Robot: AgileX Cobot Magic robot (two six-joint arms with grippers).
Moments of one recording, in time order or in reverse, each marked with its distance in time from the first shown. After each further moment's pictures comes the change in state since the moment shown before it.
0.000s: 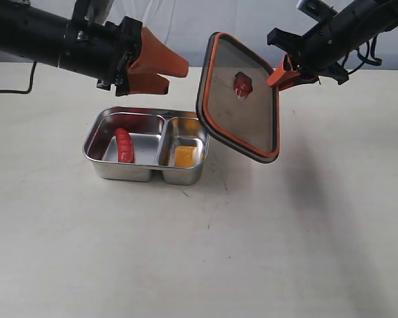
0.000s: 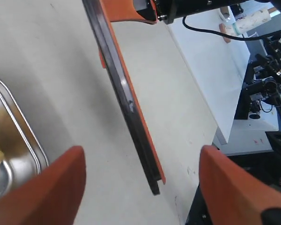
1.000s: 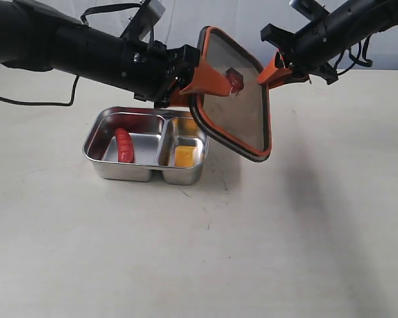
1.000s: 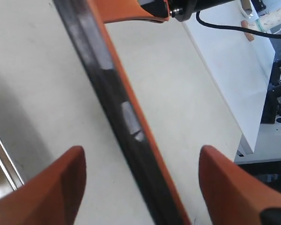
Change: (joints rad) left arm -0.179 0.035 0.000 -0.045 -0.225 0.023; right arm 0.010 0.000 0.000 0.103 0.035 -0.064
